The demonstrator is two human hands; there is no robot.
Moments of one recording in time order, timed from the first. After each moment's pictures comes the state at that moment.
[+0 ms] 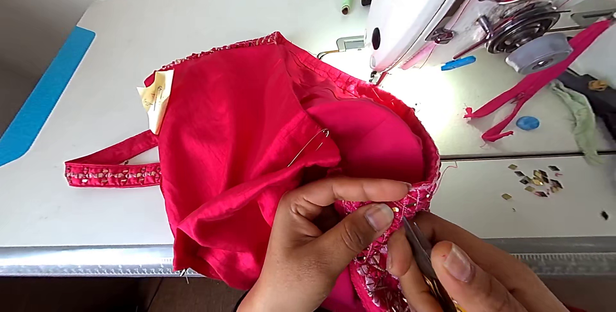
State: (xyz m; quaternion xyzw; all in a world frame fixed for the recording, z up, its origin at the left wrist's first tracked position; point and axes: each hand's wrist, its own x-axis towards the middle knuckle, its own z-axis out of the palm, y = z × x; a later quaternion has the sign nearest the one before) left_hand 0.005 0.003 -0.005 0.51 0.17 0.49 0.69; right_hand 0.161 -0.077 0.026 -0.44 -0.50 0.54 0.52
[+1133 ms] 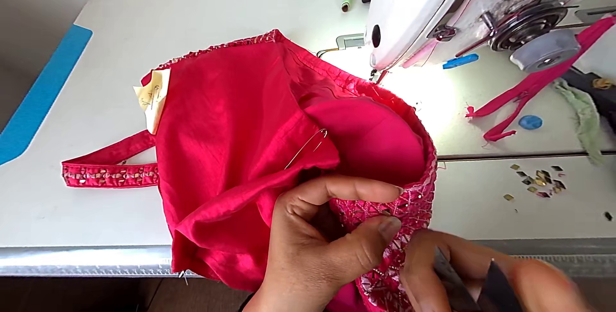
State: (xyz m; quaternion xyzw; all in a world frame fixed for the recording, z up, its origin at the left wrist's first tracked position) left_hand 0.011 -0.001 -0.004 0.50 0.20 0.52 0.66; right_hand 0.174 -0.075 0.021 -0.22 -0.37 0.73 0.53
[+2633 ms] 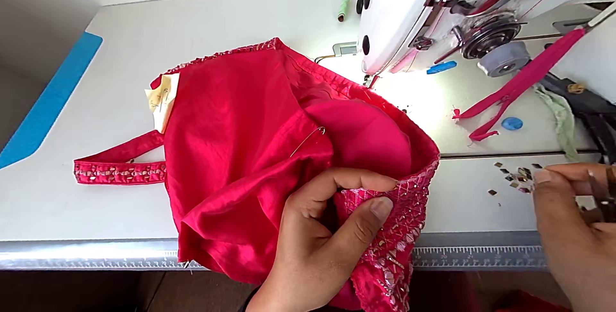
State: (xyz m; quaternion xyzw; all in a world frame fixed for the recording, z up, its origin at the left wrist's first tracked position) left_hand 0.014 -0.002 -0.004 0.61 0.22 0.50 0.57; right_hand 0.260 -0.091 -0.005 -0.82 -0.48 -0.11 0.30
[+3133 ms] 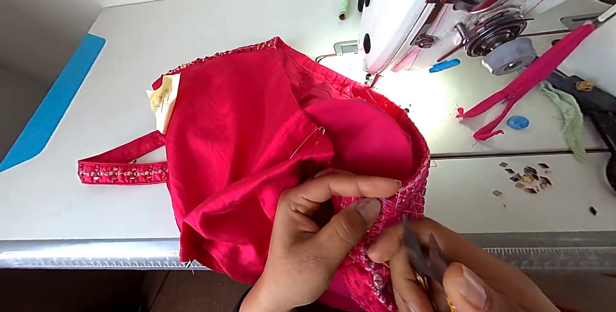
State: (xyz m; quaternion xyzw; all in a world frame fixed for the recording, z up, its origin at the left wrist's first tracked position) left_hand 0.006 0.002 -0.007 0.55 0.19 0.50 0.64; right_hand 0.166 -0.086 0.028 -0.40 -0.52 0.56 0.51
